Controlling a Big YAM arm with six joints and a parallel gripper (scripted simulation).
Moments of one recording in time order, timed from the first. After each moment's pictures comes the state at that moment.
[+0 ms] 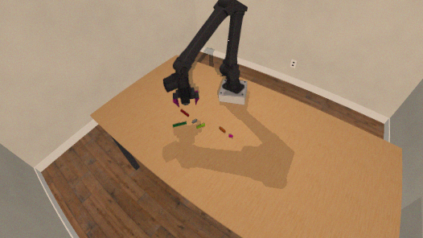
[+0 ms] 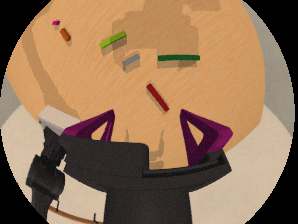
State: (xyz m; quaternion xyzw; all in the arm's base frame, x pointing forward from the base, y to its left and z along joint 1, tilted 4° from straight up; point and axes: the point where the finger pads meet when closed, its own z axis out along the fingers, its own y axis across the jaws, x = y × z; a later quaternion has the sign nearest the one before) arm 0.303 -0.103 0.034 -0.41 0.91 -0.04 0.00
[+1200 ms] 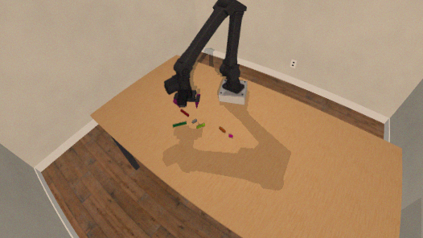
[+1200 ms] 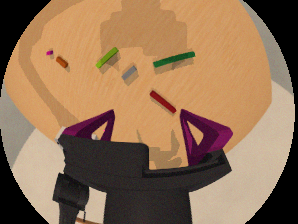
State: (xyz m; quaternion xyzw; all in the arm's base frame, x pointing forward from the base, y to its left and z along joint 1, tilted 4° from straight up) arm 0.310 -0.087 0.033 -0.30 0.95 -0.03 0.01
